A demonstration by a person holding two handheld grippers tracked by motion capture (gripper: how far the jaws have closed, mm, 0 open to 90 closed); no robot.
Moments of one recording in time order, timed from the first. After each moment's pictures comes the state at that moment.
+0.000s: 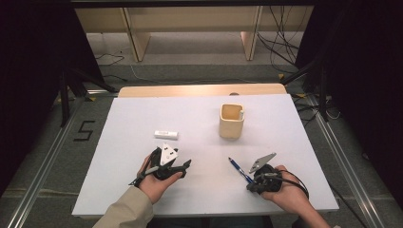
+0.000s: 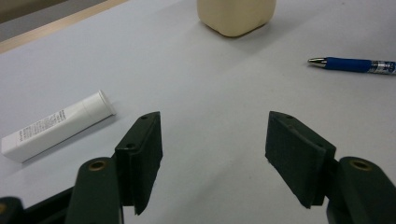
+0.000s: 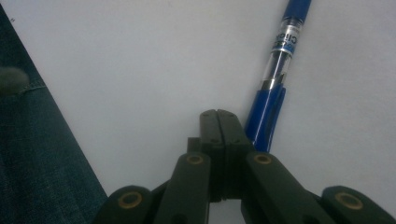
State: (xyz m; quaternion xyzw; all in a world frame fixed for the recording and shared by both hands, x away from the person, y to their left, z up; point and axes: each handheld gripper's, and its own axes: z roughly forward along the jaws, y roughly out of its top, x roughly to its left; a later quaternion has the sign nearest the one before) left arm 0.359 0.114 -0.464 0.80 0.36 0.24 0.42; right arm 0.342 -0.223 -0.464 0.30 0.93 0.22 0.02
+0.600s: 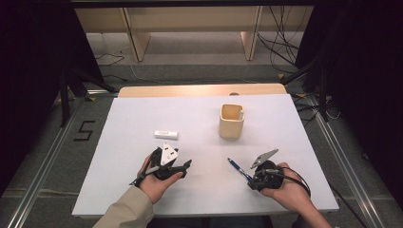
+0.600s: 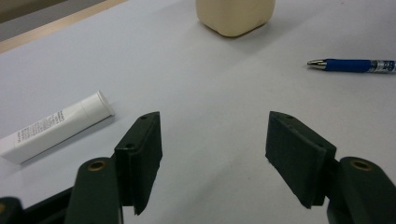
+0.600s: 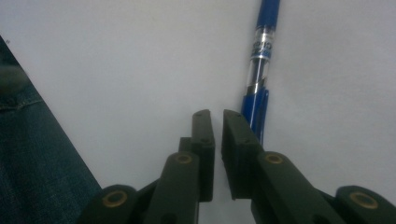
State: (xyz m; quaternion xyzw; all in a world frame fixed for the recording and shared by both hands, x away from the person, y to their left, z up) left arm 0.359 0.112 -0.465 0.80 0.36 0.24 0.42; right arm 0.345 -0.222 -0.450 0.33 0.92 0.21 0.04
